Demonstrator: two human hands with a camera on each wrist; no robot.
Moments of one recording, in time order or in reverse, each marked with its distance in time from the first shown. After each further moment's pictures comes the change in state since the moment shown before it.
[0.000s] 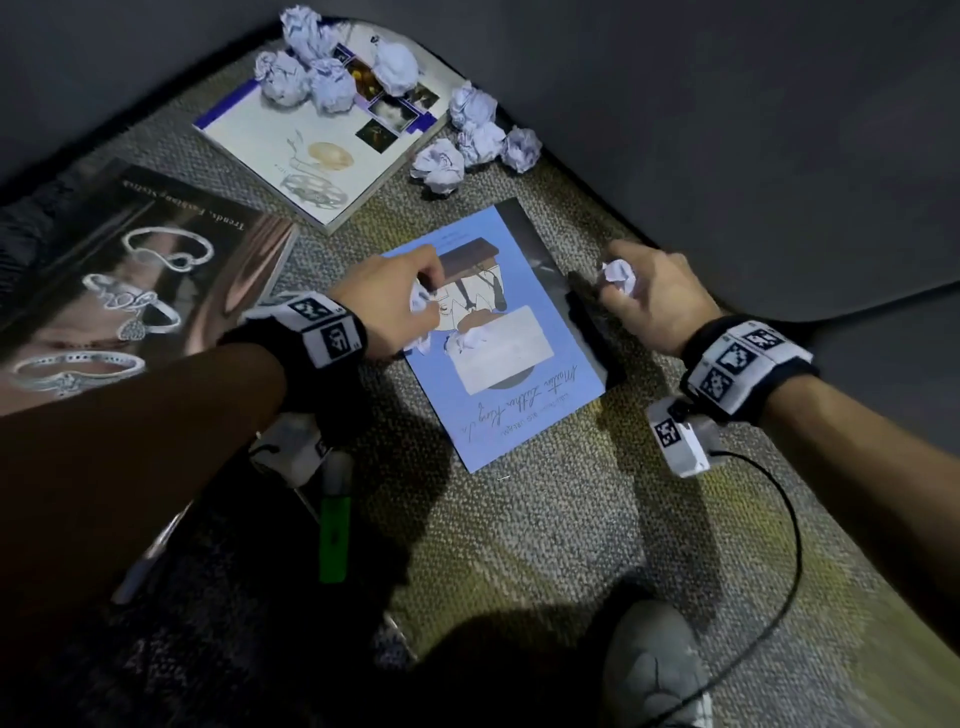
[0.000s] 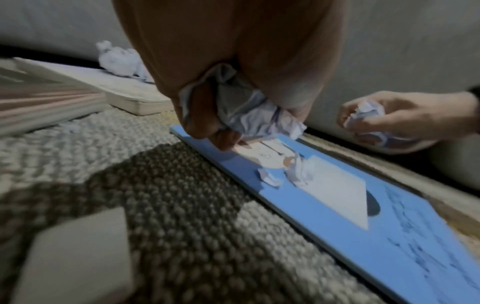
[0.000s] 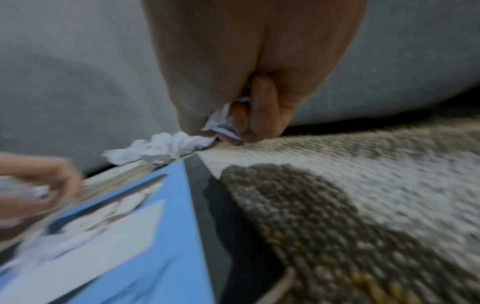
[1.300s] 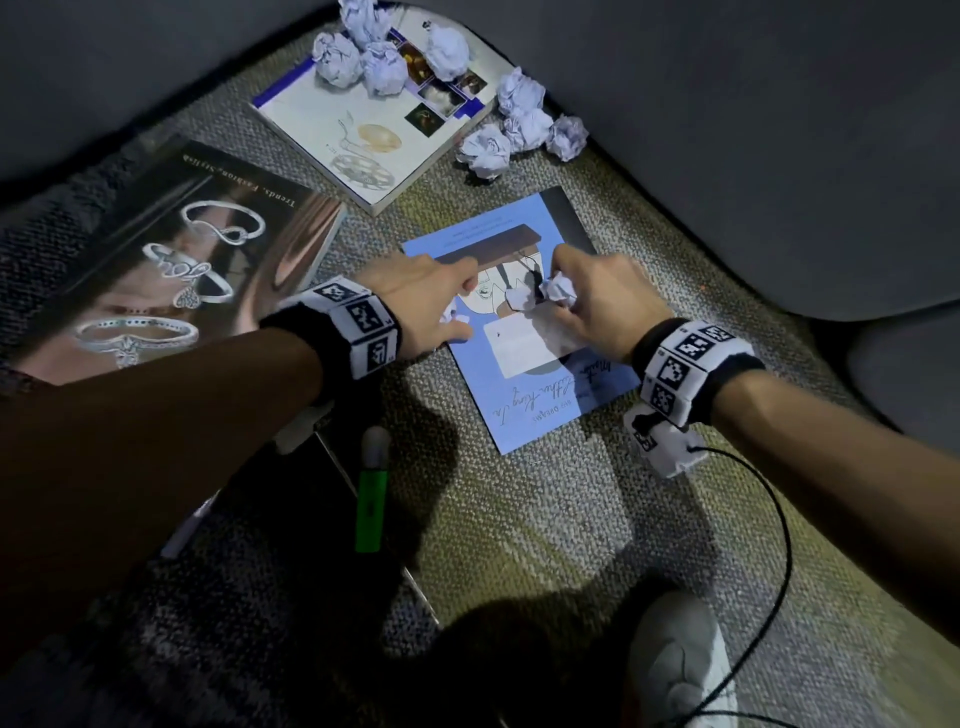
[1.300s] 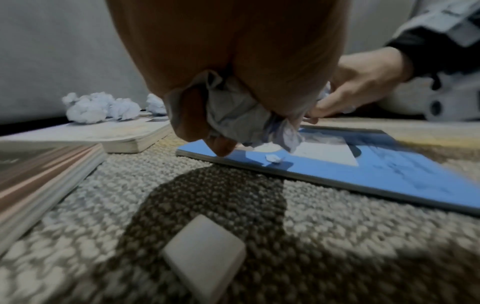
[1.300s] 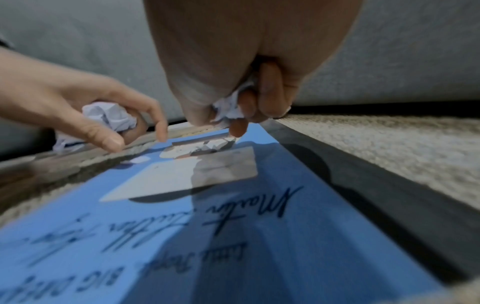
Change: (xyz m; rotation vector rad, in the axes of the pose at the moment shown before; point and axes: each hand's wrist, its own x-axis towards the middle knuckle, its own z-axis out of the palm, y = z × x) left_hand -0.014 -0.009 0.002 0.428 -0.085 0.067; right_hand 0.004 -0.069 0.038 -0.130 -0.082 -0.186
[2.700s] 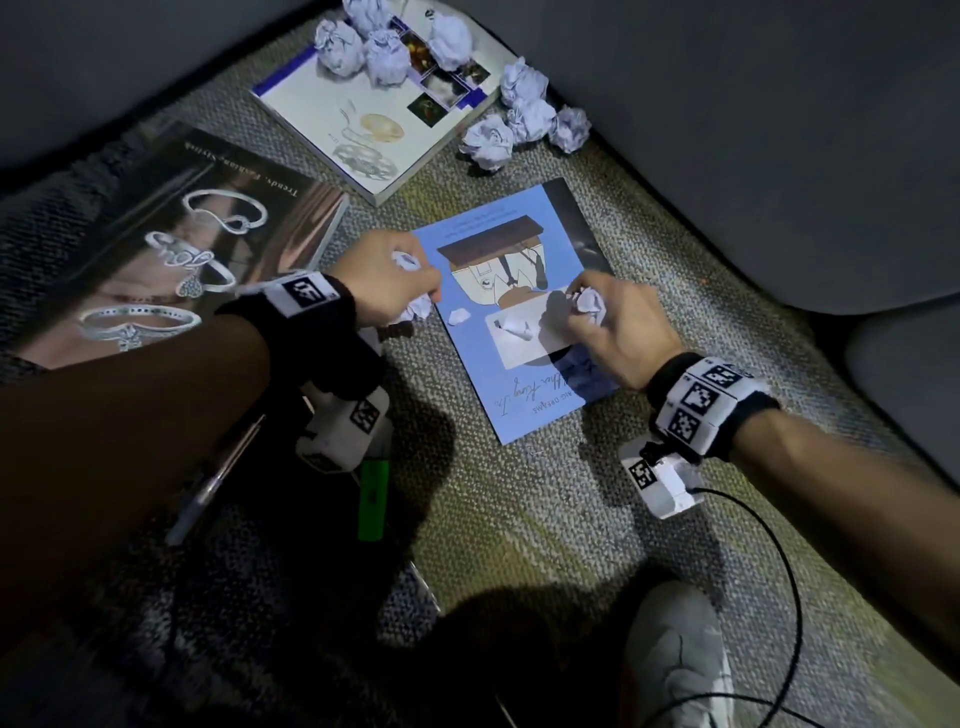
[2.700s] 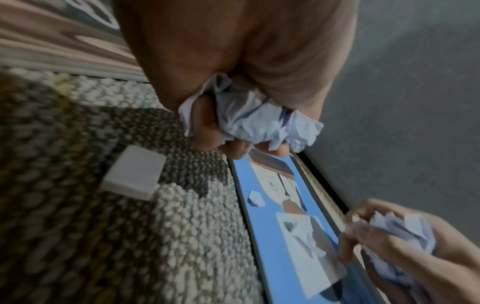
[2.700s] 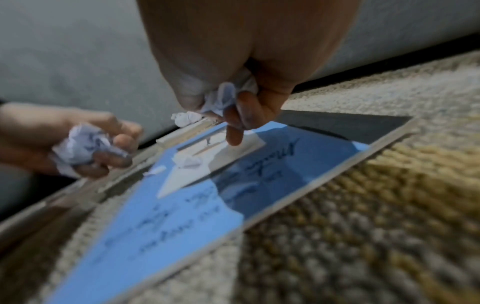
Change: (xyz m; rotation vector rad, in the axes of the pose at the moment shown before) left_hand -0.020 -0.016 -0.002 -0.972 0.088 -0.371; right_hand -0.030 0.009 0.017 0.315 0.040 0.137
